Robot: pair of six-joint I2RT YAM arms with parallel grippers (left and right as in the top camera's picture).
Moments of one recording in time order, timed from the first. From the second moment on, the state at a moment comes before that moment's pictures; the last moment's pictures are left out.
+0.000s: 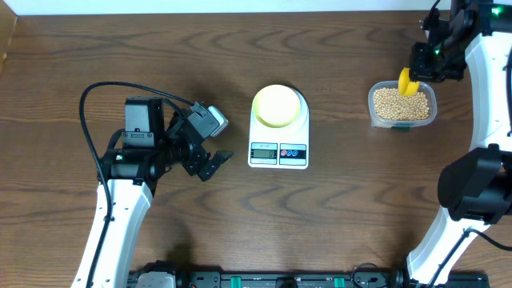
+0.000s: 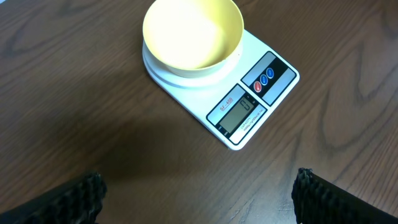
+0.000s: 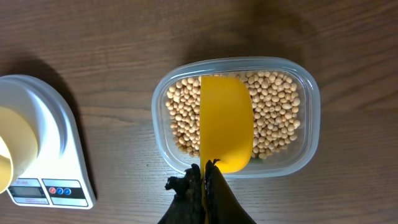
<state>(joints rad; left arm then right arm) -0.05 1.21 0.94 -0.71 0.57 0.69 -0.12 2.06 2.09 -1.37 -0.16 -0.01</state>
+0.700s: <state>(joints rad) -0.05 1.21 0.94 -0.71 0.57 0.69 -0.12 2.06 2.09 -1.38 -0.18 -0.01</state>
